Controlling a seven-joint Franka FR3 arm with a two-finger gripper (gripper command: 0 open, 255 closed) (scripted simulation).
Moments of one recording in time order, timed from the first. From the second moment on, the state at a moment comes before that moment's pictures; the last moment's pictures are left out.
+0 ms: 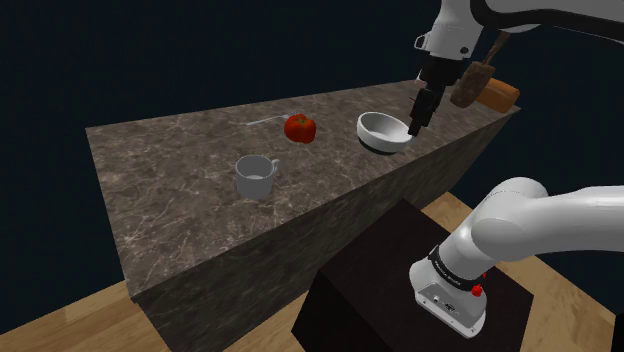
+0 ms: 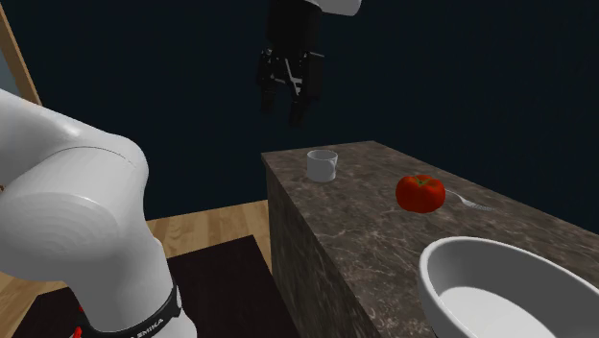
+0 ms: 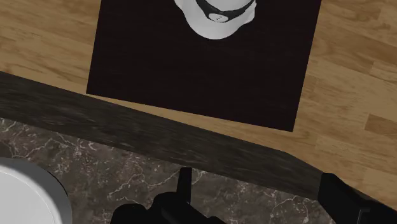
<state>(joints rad) -0.01 -0.80 0.00 -2.43 0.06 1.46 -0.16</state>
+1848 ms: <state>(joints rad) 0.10 -0.01 0.43 -2.07 0.02 1.98 0.36</state>
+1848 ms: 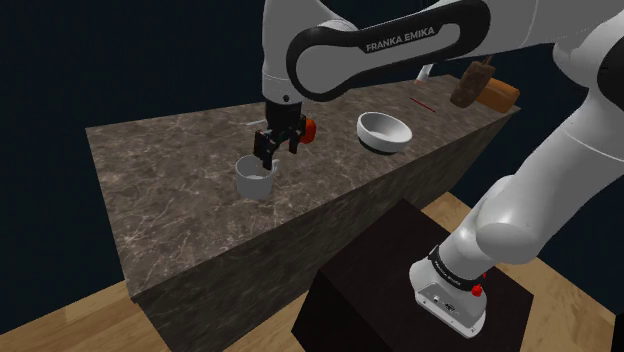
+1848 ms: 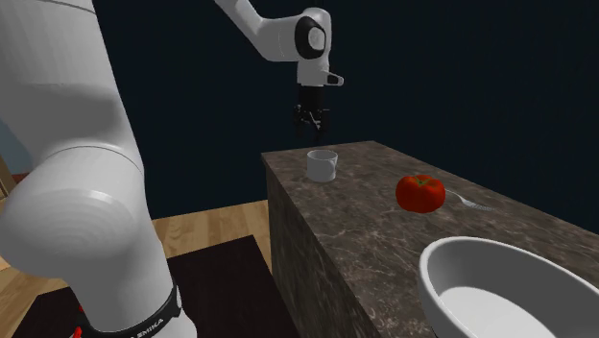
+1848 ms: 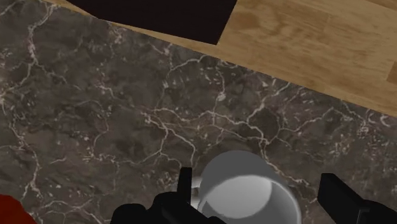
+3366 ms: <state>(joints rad) 0.20 0.36 0.44 -1.83 -0.19 2.08 0.55</state>
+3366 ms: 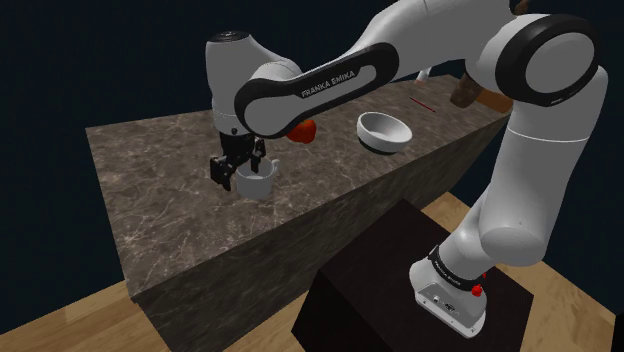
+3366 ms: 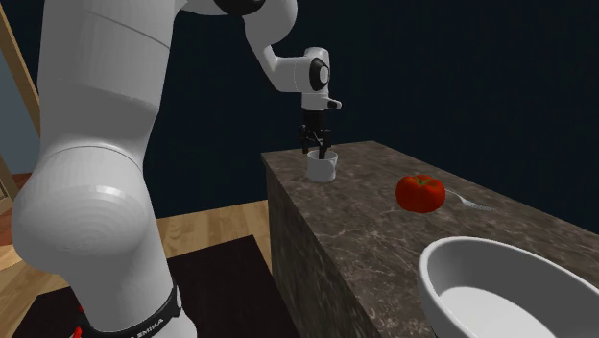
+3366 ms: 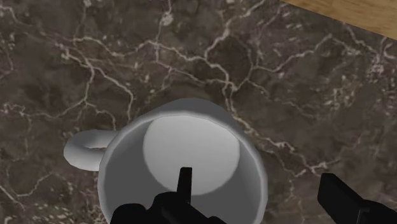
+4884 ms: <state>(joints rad) 0.19 0.29 0.45 -1.75 -0.16 1.95 0.52</state>
